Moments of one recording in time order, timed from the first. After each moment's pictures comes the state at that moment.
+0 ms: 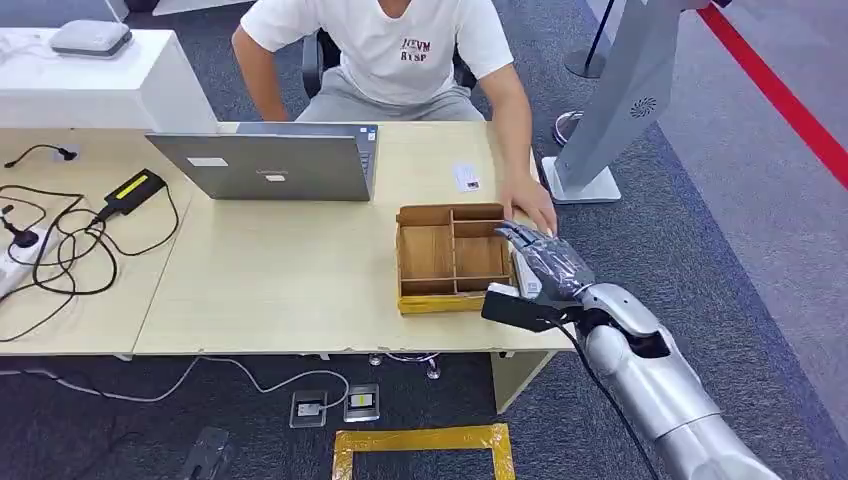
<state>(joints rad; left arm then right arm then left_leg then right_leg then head) -0.17 0.23 -0.71 -0.20 0.54 0.36 -0.22 -0.64 -0.23 0.63 -0.97 0.94 0.11 -0.19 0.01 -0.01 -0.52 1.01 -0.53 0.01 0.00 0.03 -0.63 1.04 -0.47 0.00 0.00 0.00</state>
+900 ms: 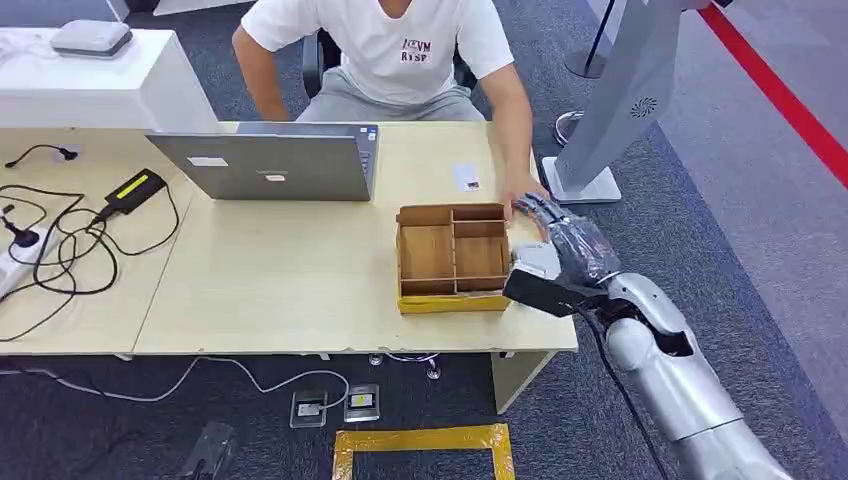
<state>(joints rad) -0.19 0.23 -0.71 -0.20 0.51 0.37 -0.22 -0.62 -0.27 0.55 -1.10 0.85 0.04 -0.18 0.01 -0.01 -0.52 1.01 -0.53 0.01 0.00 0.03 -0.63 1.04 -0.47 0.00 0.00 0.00</state>
